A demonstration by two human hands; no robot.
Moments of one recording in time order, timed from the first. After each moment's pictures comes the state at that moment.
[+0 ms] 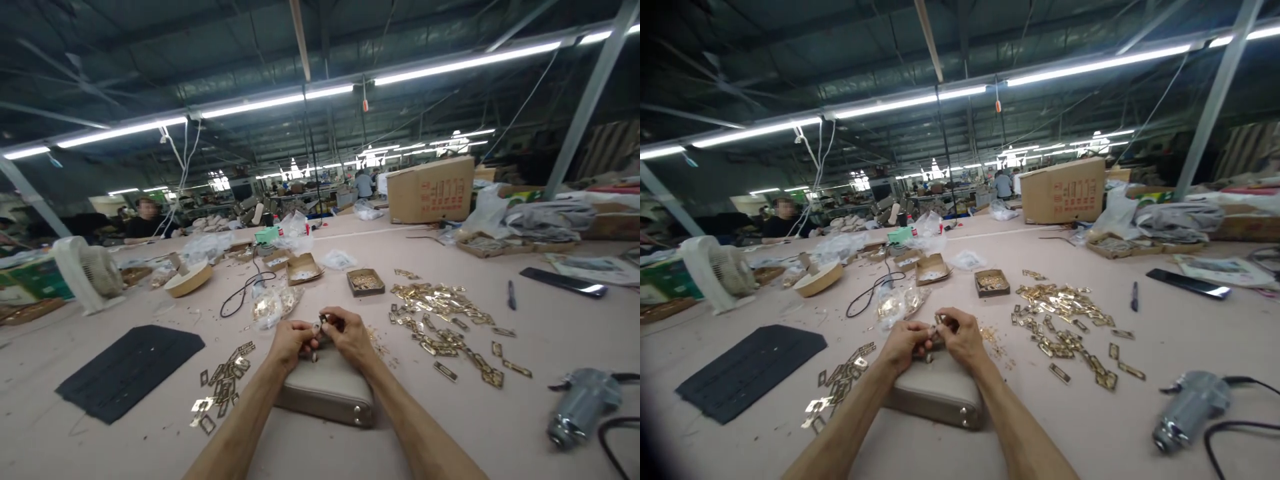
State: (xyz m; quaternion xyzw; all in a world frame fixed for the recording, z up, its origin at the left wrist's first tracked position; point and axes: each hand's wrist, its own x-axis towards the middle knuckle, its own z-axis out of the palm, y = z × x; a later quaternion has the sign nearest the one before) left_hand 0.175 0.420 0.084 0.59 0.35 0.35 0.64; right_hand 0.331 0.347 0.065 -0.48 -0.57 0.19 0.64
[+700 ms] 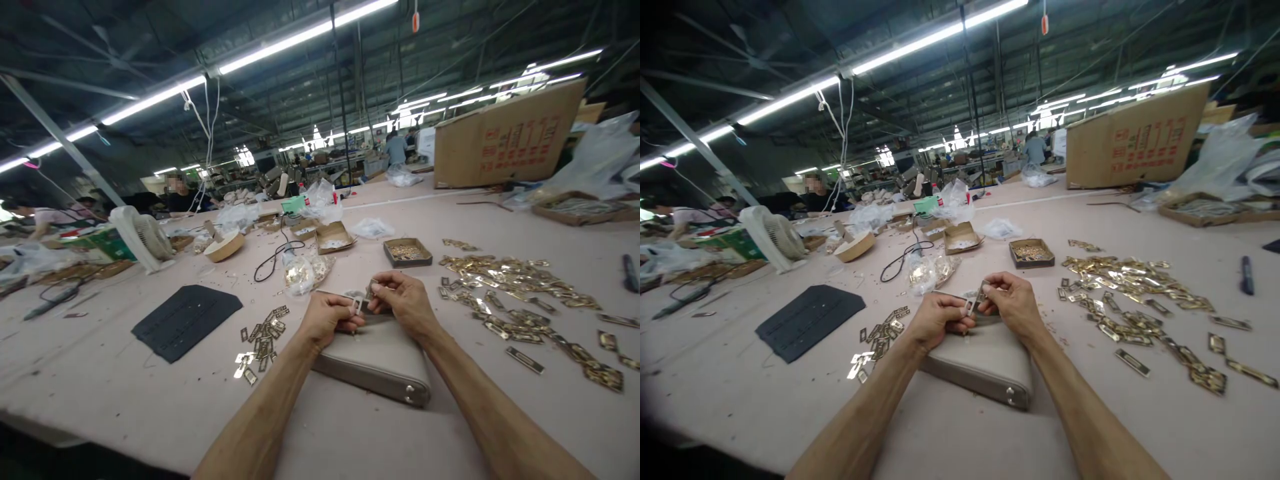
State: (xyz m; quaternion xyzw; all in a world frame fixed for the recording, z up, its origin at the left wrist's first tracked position) left_hand 0.156 0.429 0.061 0.54 0.34 0.31 0.71; right_hand 0.337 0.359 0.058 -0.45 -0.45 0.36 0.69
